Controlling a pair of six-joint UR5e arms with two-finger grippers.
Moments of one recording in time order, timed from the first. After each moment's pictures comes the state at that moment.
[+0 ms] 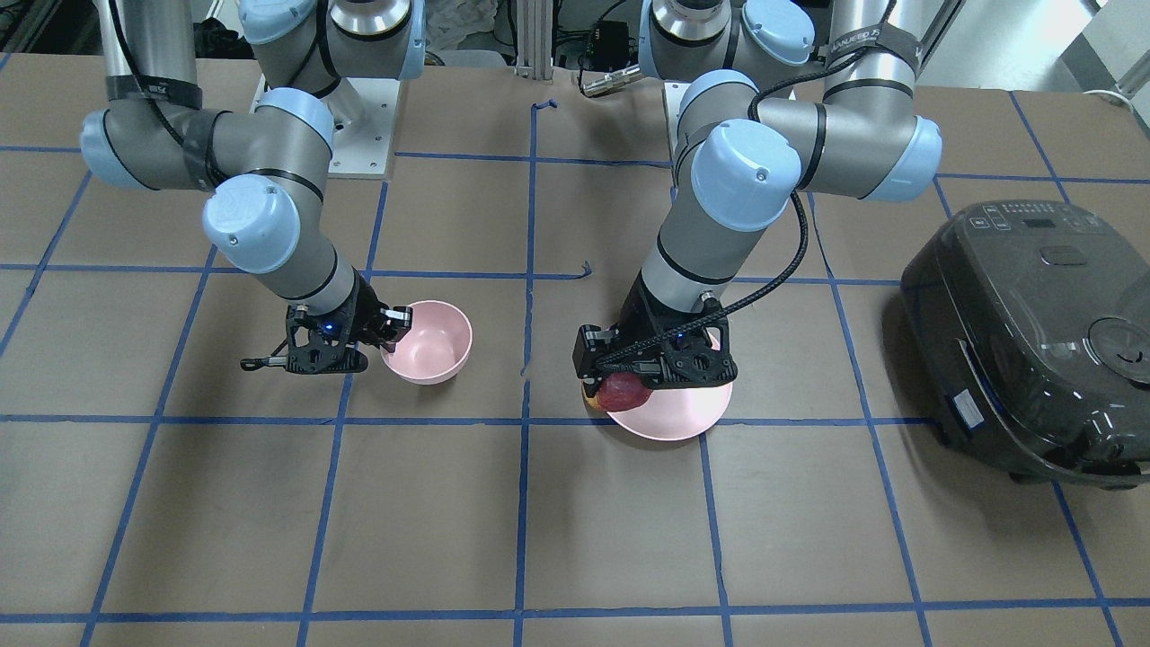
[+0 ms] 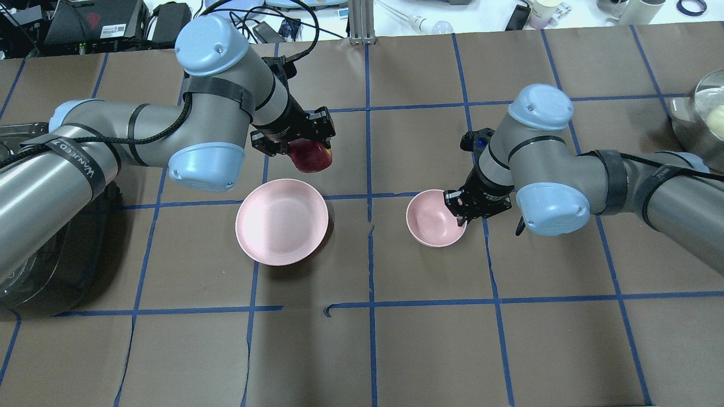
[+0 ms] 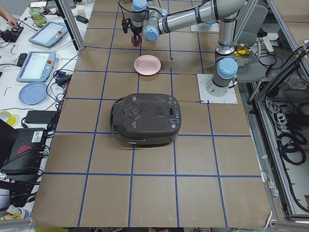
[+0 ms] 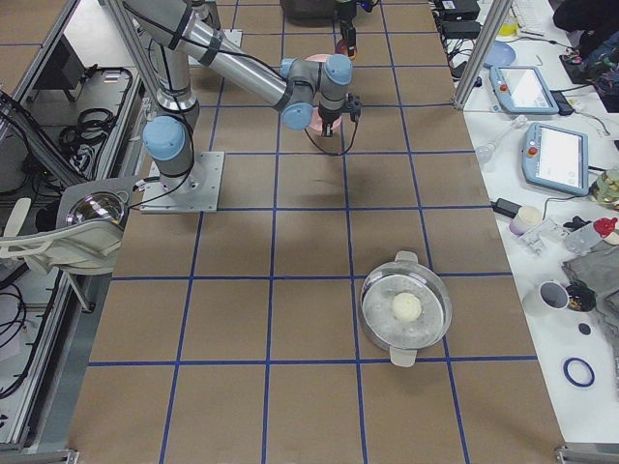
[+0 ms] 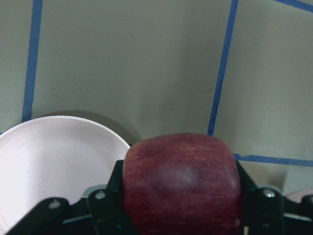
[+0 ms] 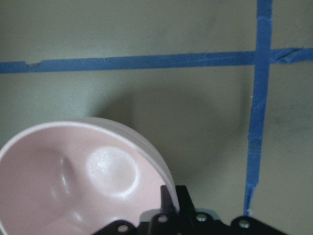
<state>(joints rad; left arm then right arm) -1.72 -1.83 -1.77 -0.92 1.38 -0.35 1.58 -1.33 2.05 -2.17 -1.39 0.03</state>
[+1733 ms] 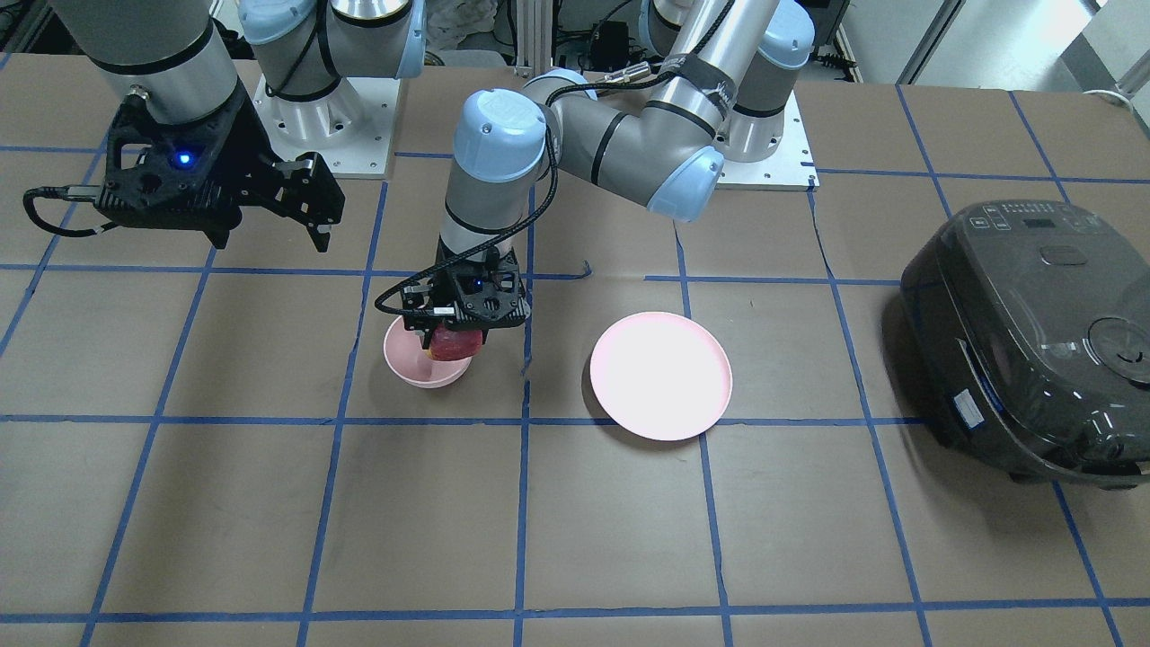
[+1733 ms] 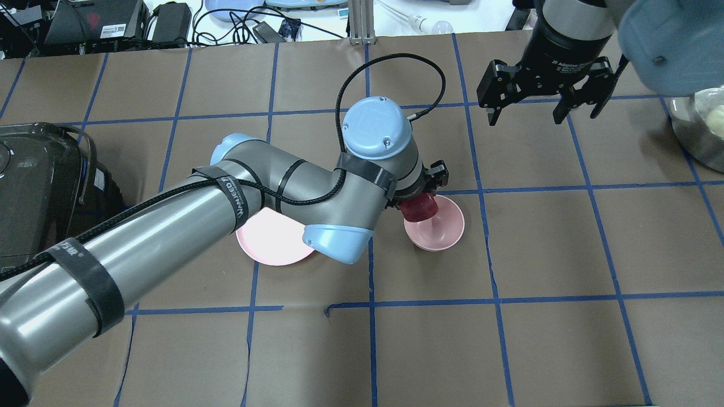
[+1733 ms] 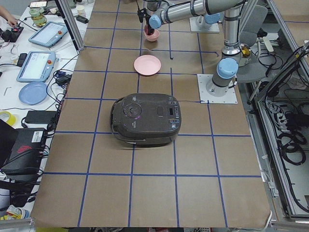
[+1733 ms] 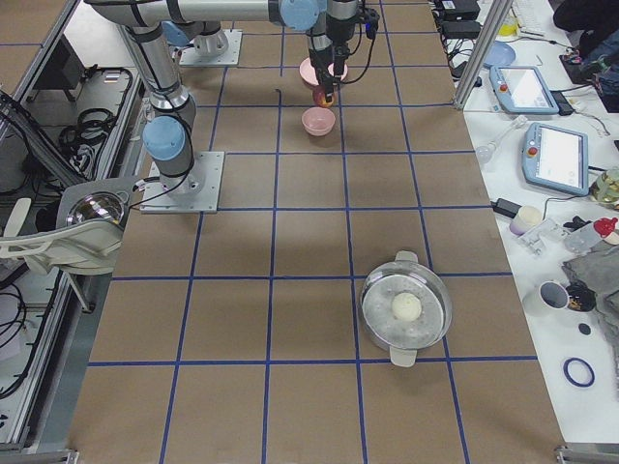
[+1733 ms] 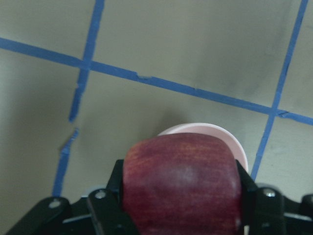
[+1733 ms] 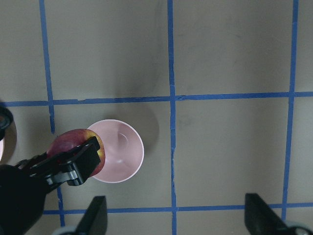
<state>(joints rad) -2.10 -1.98 -1.76 -0.72 1.45 -0.82 1.59 -1.54 1.54 -1.58 -1.56 0.04</state>
